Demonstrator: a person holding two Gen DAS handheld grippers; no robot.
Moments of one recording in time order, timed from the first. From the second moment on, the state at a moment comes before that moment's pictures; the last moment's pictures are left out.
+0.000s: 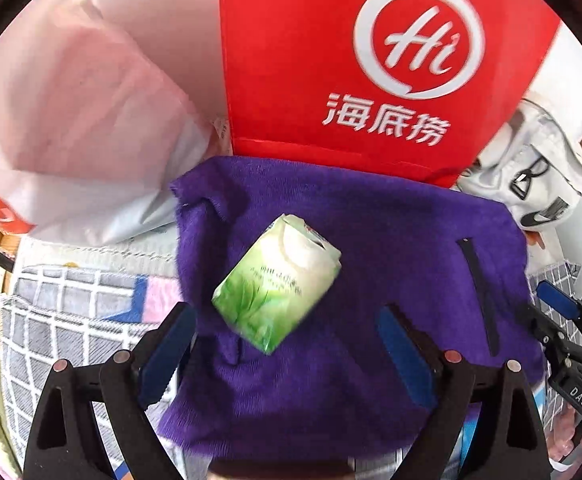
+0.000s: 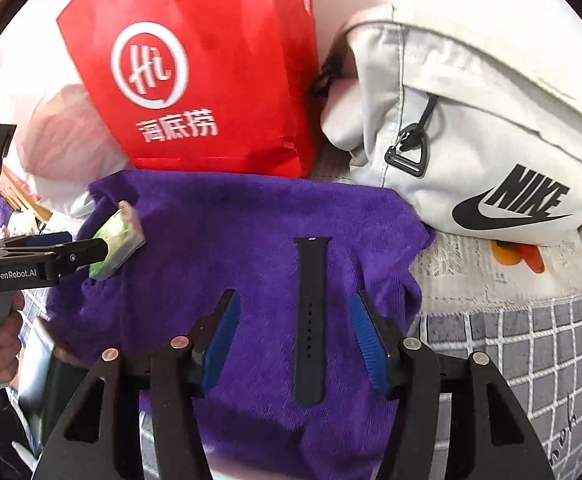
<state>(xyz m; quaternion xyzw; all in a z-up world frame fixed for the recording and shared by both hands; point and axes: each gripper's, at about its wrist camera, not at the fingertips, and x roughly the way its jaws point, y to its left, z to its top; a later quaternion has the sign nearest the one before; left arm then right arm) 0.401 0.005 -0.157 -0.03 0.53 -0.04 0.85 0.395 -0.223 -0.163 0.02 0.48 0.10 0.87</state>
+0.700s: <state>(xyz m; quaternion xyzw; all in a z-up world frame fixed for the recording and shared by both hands) 0.243 0.047 -0.093 -0.02 0.49 0.01 0.87 0.225 -0.183 -0.114 -0.02 0.45 0.13 0.88</state>
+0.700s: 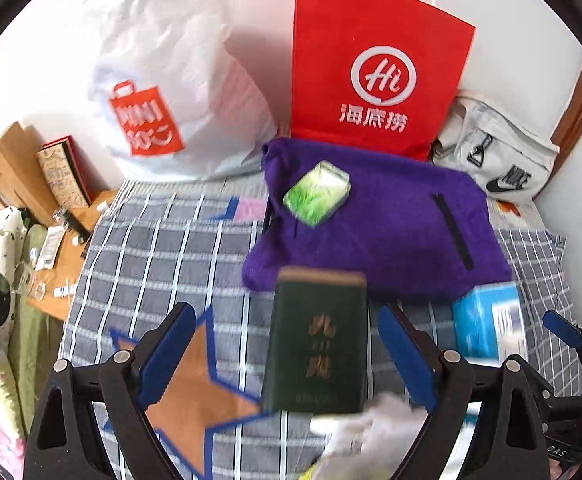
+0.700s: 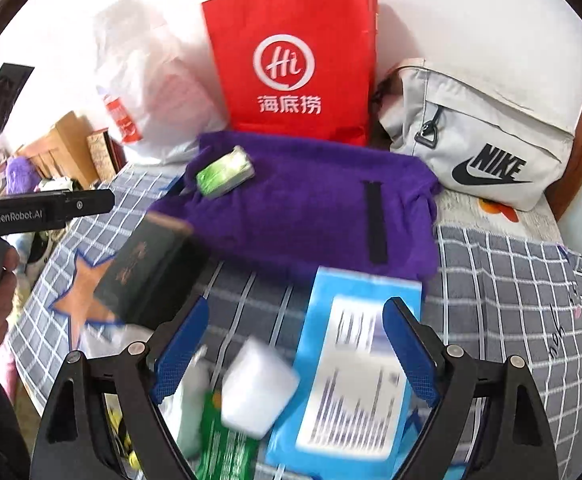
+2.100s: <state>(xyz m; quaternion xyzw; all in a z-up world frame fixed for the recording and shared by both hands) 0.117 0.038 -0.115 -0.04 0.49 0.03 0.87 0.086 -0.257 -0.118 0.10 0.43 0.15 0.88</state>
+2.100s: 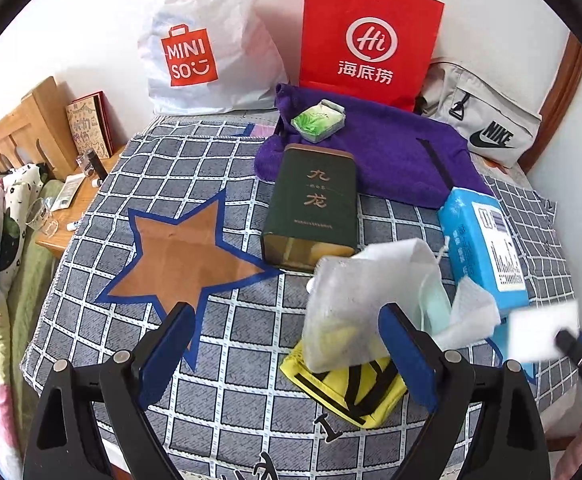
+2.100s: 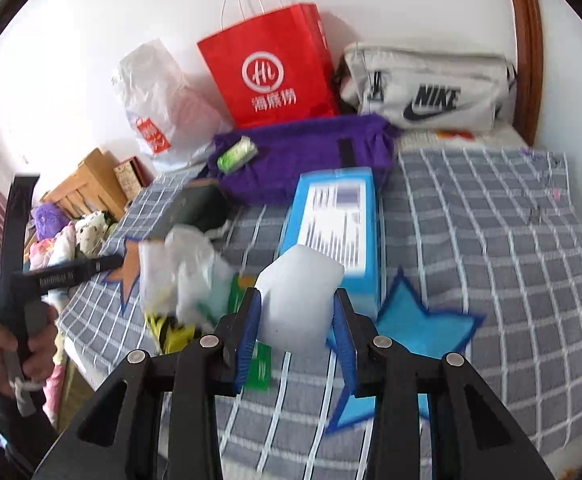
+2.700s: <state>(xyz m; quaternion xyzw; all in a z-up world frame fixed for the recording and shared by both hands) 0.125 0.028 -0.148 -0.05 0.50 -0.02 0.87 0.070 -0.278 -0.186 0.07 0.49 0.11 0.86</state>
